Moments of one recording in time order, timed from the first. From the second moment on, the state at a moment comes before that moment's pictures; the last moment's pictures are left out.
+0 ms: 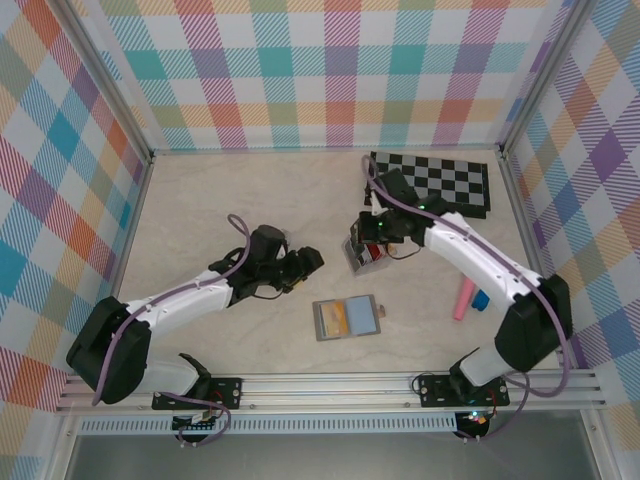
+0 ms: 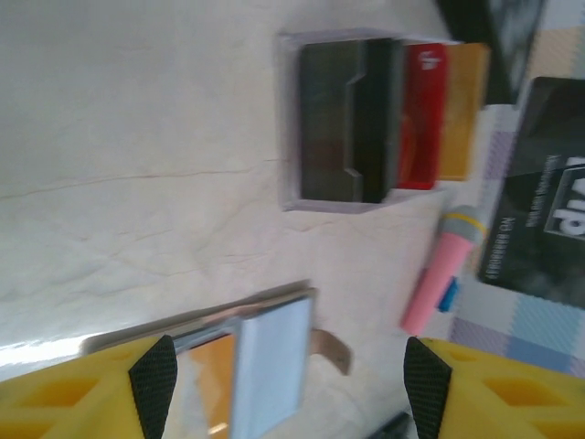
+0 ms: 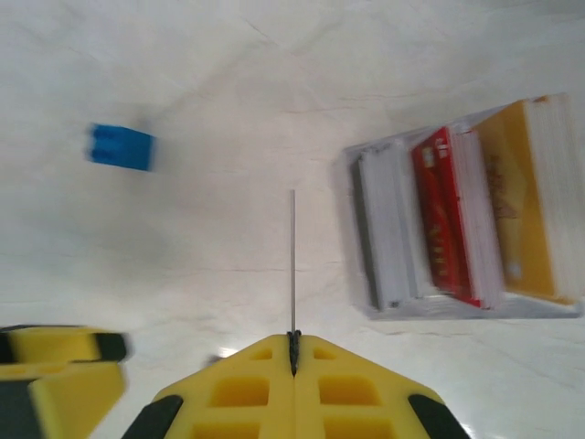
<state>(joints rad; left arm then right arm) -0.63 1.34 0.74 -0.09 0.32 -1.14 0.56 1.48 1.29 -0.77 -0.15 0.53</state>
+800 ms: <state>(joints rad) -0.60 1.45 0.78 0.42 0.60 -1.32 0.42 1.28 0.98 -0.32 -0.68 0.90</state>
